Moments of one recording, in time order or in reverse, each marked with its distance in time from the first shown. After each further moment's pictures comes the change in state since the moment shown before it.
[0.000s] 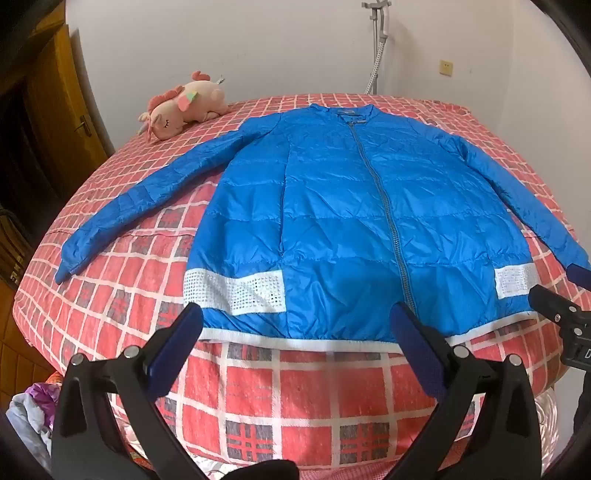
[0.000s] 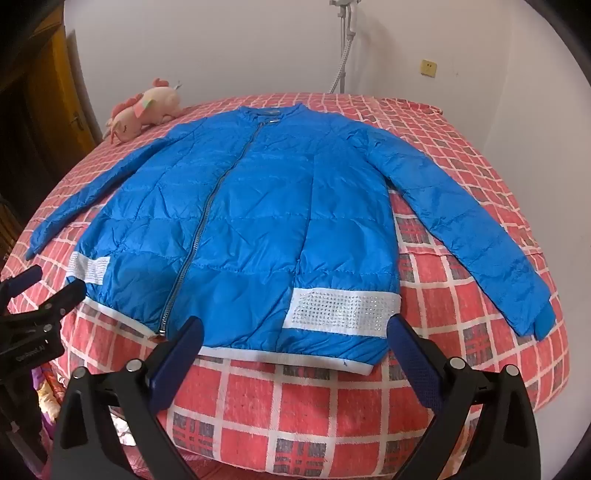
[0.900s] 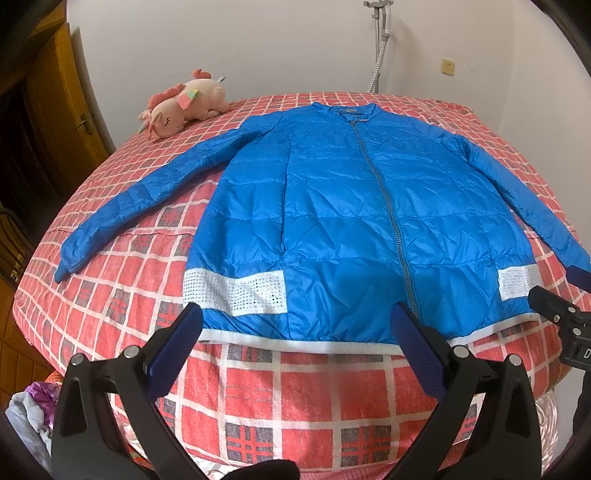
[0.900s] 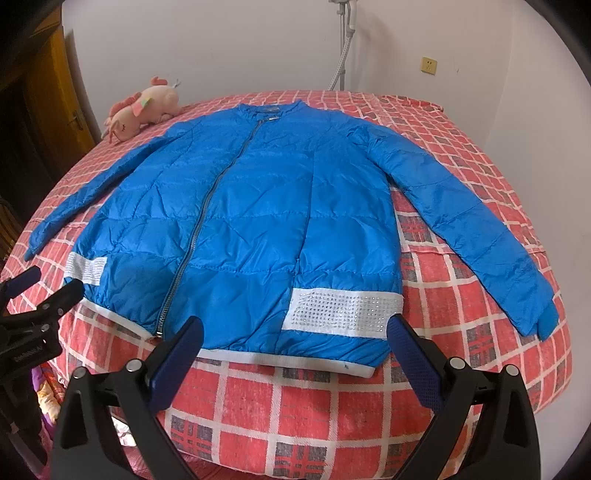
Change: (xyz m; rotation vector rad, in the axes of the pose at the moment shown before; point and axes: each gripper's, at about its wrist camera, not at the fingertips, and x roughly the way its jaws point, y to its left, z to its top) left arm 0.002 0.000 -0.001 -0.002 -0.001 -0.004; right arm 0.003 0.004 0.000 0.002 -0.001 0.005
